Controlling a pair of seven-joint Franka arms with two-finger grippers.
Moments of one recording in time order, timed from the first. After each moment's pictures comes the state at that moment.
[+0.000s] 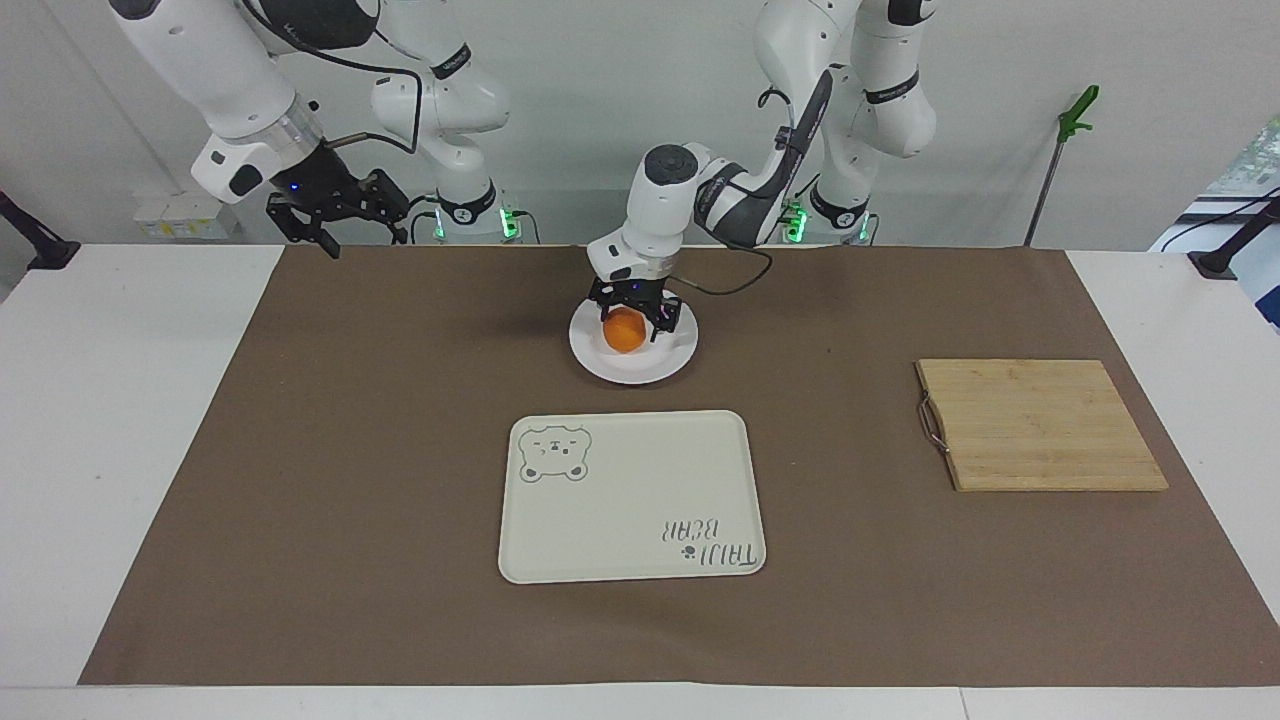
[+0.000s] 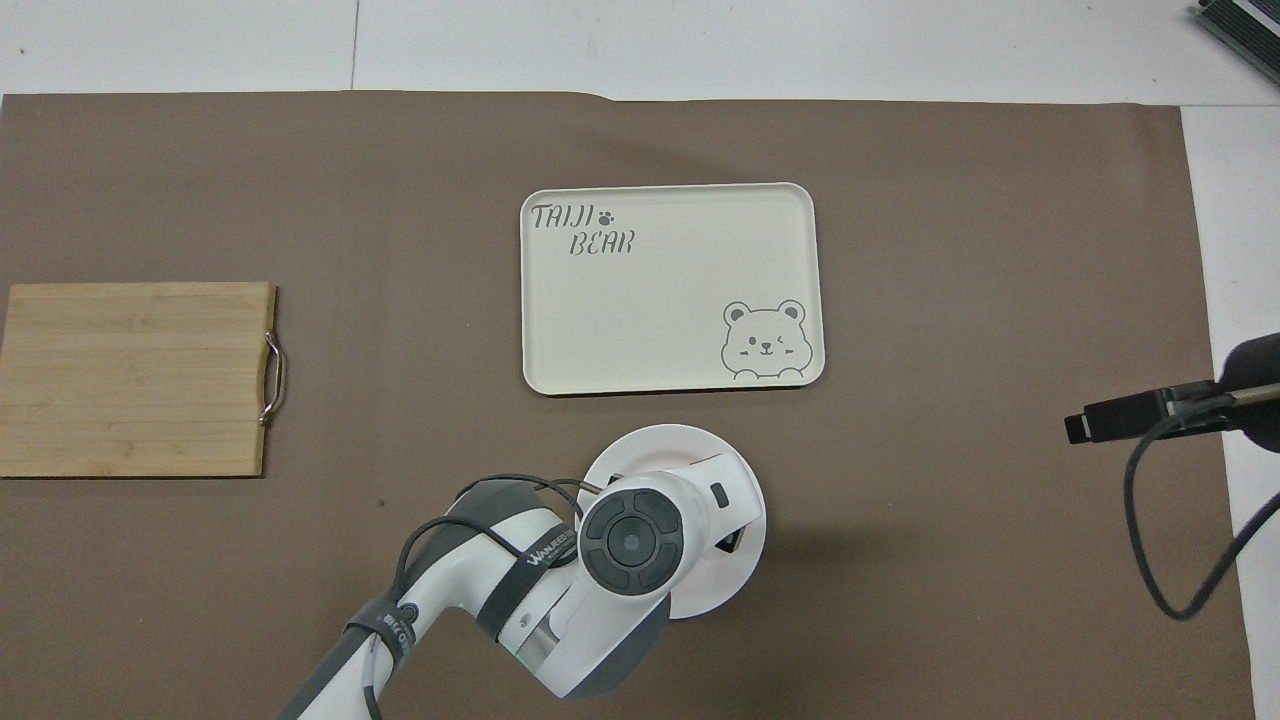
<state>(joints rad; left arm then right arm) -0.88 0.20 0.01 -2.05 -0.17 2.41 -0.33 0.06 -0.15 -0.11 -1.83 0.20 1.56 -0.15</state>
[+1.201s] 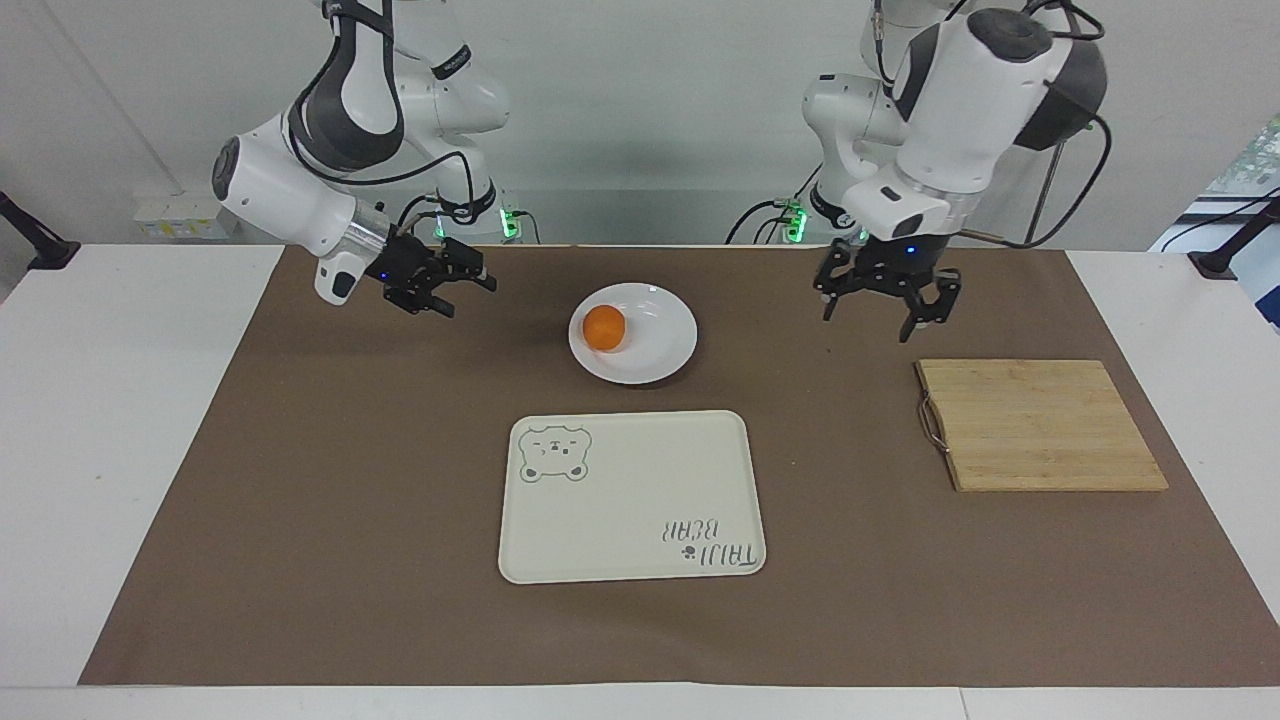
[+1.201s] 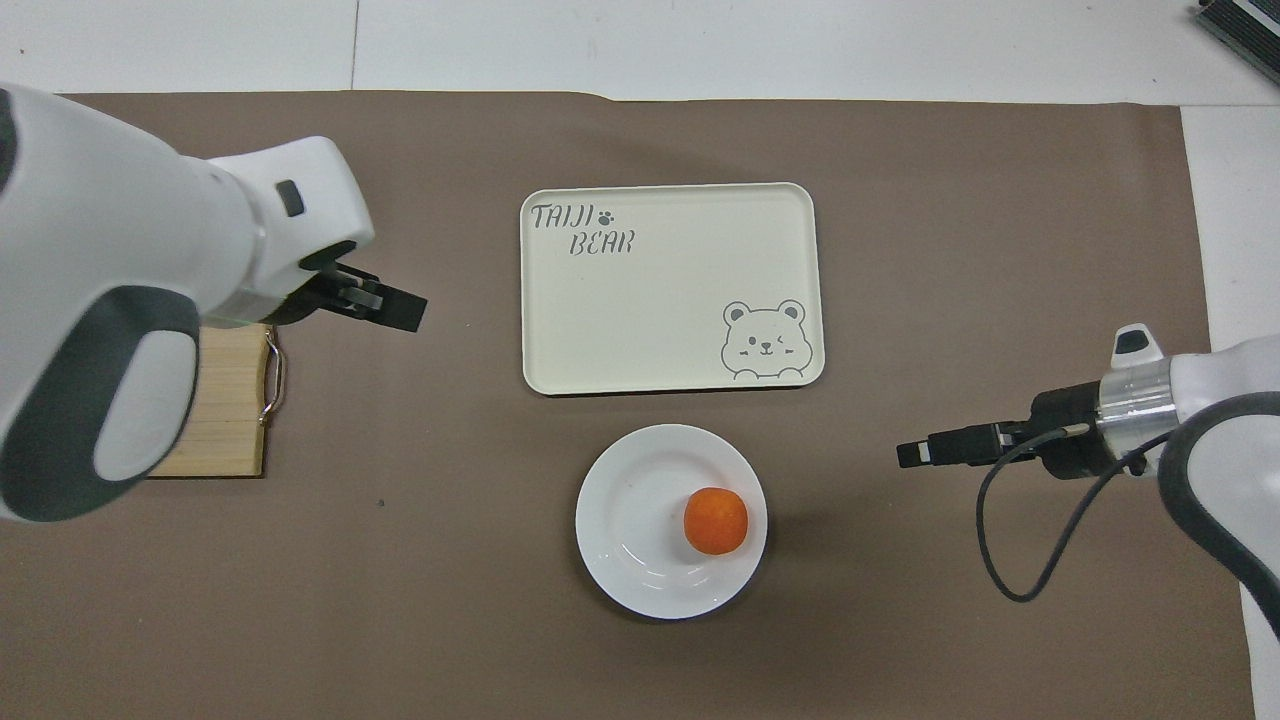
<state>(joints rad) -0.32 0.06 0.04 -1.58 -0.05 1.77 0.13 0.07 -0.14 -0.11 -2.25 0.69 1.85 -0.36</state>
